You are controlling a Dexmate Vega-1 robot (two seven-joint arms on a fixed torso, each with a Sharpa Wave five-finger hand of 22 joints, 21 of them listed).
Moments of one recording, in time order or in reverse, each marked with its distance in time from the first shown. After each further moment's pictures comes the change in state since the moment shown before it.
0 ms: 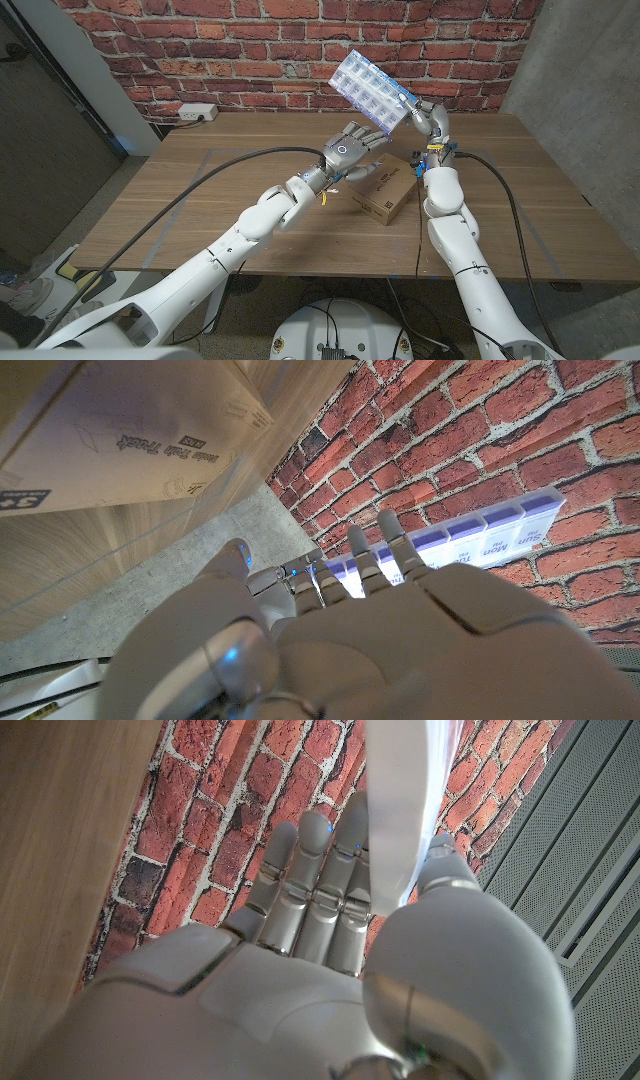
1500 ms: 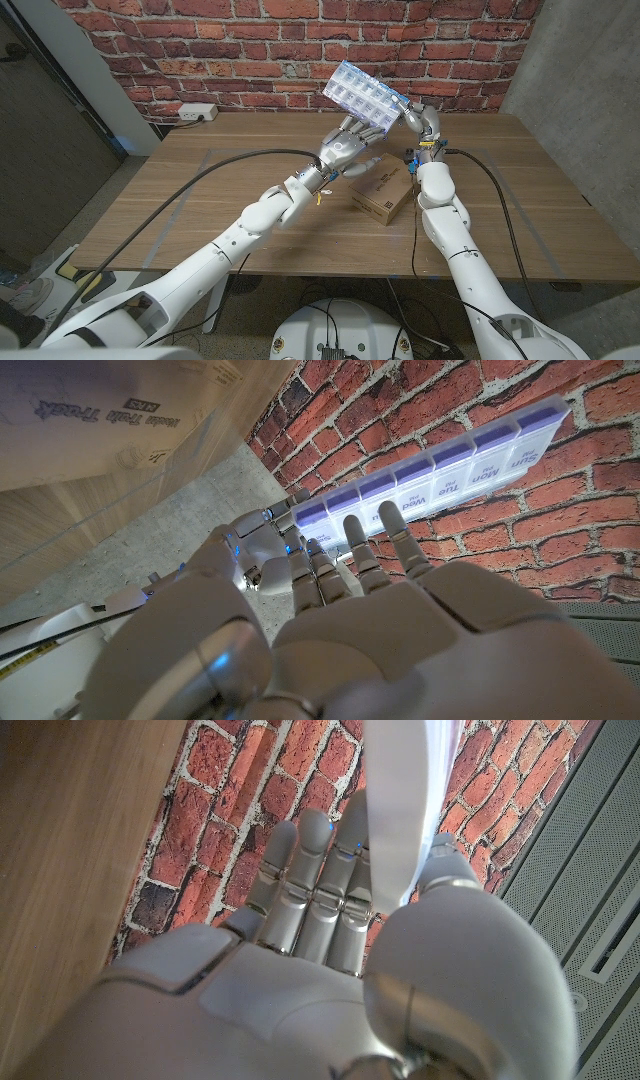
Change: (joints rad) left arm -0.045 -0.029 0.009 0.147 -0.005 -0.041 0.267; left_hand 0.016 -0.063 0.077 -0.097 0.000 0.134 0.050 0.098 0.047 0.143 0.031 0.022 0.049 0.077 -0.002 0.024 0.016 -0.002 0.045 0.124 0.079; right arm 0.103 0.003 -0.009 0.164 0.028 0.025 0.003; right_hand 0.000 0.000 -0.001 0.001 0.004 0.009 0.002 -0.012 0.005 0.004 0.000 -0.012 0.008 0.004 -0.005 -0.009 -0.005 0.000 0.000 0.000 0.000
